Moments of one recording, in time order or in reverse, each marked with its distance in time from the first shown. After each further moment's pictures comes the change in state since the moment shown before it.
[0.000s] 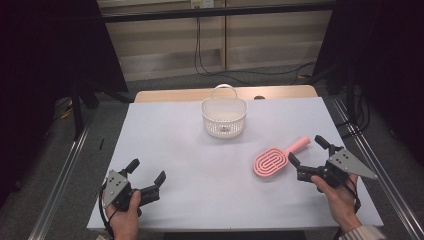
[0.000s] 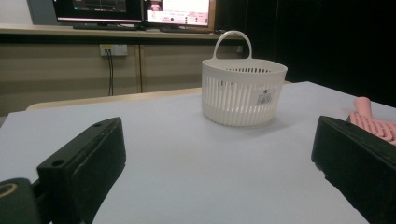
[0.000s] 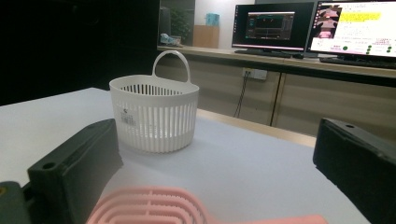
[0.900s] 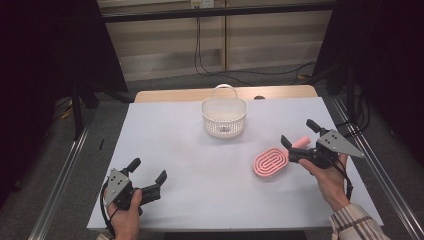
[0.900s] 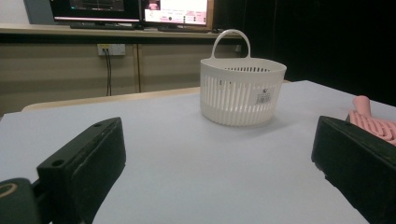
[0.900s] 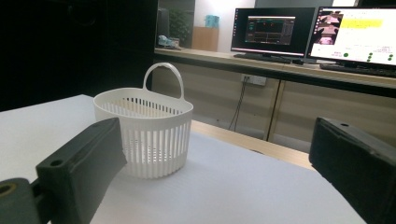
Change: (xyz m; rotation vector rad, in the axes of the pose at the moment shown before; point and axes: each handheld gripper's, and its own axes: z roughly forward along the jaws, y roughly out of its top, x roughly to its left) left arm 0.000 0.000 0.004 0.001 -0.007 0.002; right arm -0.007 0.018 0.043 -0.002 0.002 -0.014
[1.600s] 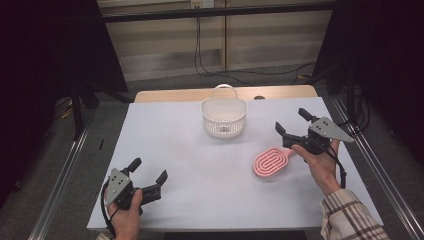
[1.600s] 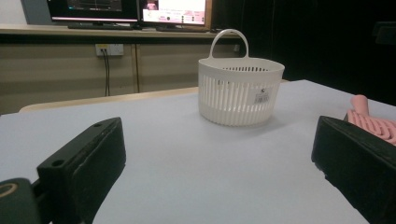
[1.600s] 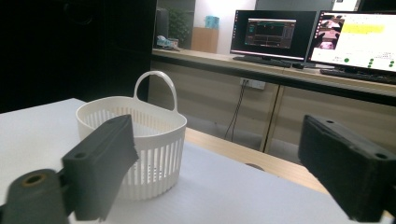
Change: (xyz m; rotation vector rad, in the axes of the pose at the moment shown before) left arm -0.001 0.000 0.001 0.002 -0.004 0.004; right arm -0.007 0.011 0.033 -0.002 -0.003 -0.024
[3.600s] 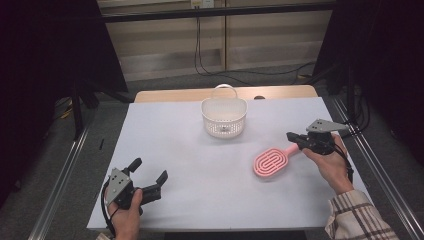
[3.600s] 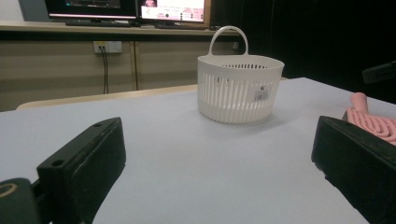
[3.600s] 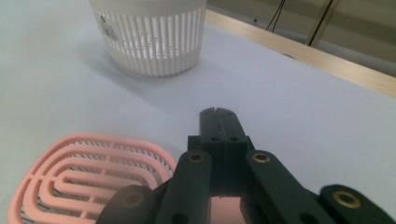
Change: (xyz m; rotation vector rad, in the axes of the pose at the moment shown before) left arm 0.000 -0.001 0.002 0.008 -0.007 -0.004; right arm -0.027 -0.021 -0.005 0.477 0.177 -0.002
